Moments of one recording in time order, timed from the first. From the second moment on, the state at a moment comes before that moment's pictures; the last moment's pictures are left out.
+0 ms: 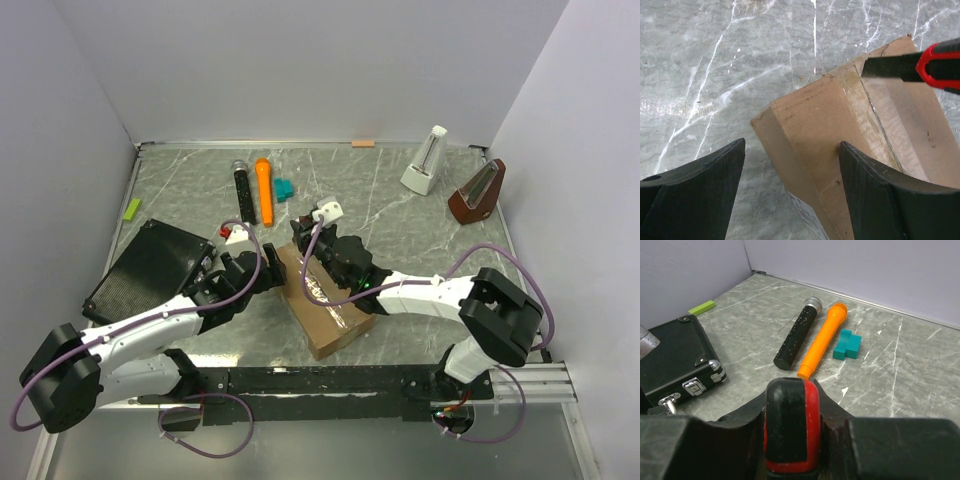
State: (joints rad) left arm -0.81 1.08 0.54 -0.07 -0.49 -0.79; right arm 0.97 1.53 0.78 0.80 0.40 0.05
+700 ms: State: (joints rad) left arm -0.81 1.12 0.55 -0.05 -0.50 -0.85; right arm 1.00 1.47 0.78 0.66 0.46 0.10
